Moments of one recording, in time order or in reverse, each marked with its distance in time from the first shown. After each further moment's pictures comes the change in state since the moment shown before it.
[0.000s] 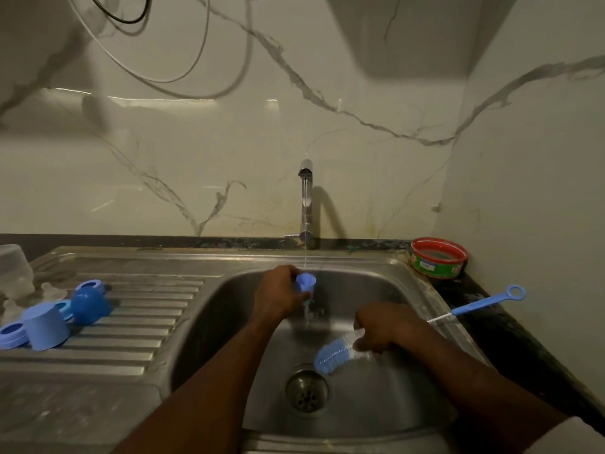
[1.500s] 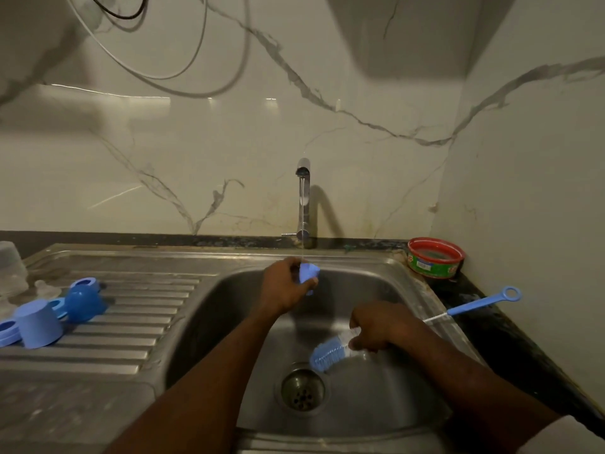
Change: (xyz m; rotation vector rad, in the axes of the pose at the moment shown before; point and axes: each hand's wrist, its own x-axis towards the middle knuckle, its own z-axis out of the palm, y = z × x) left_hand 0.009 -0.002 0.006 -0.128 -0.025 0.097; right_hand 0.003 0.000 0.001 0.002 0.012 0.006
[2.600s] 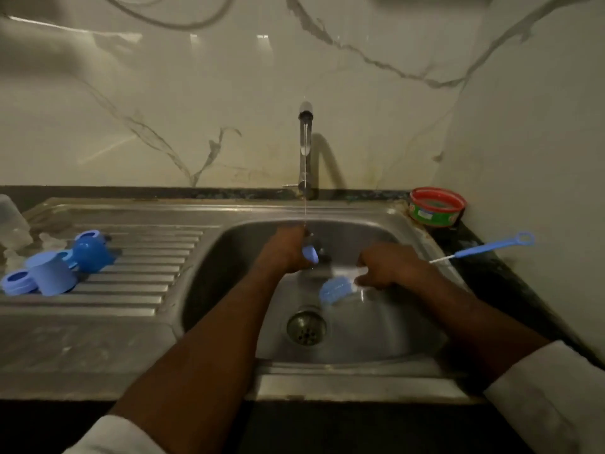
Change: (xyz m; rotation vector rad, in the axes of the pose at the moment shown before) left_hand -0.021 0.014 -0.013 0.257 -0.296 -0.022; right_hand -0.012 0.003 -0.008 -0.087 0.073 0.047
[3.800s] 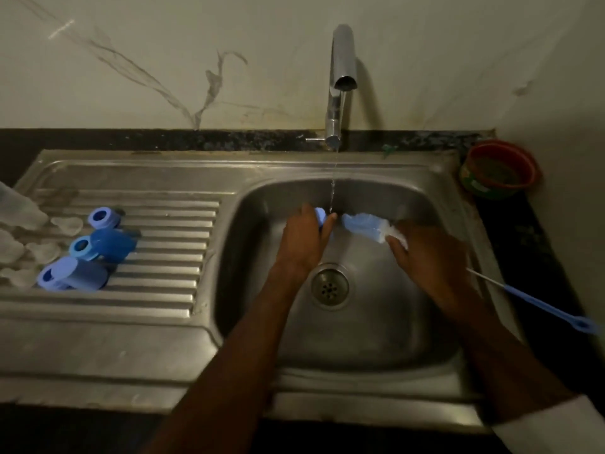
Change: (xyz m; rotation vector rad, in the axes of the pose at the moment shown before) left_hand -0.008 -0.005 -0.003 -0.190 0.044 -0.185; right_hand 0.005 -0.001 0.003 0.238 0.100 0.227
